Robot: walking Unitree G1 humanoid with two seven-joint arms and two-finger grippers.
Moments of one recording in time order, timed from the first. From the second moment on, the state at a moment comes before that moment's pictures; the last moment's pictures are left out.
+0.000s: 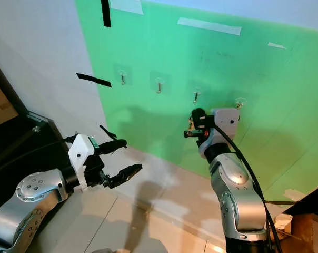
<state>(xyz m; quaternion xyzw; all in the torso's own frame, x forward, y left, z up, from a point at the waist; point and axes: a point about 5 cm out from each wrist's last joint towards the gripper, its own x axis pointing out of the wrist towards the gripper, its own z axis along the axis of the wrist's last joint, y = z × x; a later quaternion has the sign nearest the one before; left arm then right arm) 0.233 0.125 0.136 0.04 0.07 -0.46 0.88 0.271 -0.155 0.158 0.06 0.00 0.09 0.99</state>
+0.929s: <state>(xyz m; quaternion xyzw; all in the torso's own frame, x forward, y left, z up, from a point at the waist) 0.234 0.125 0.138 0.04 0.06 -0.46 0.88 0.262 -0.156 0.179 0.09 -0.06 0.13 0.99</state>
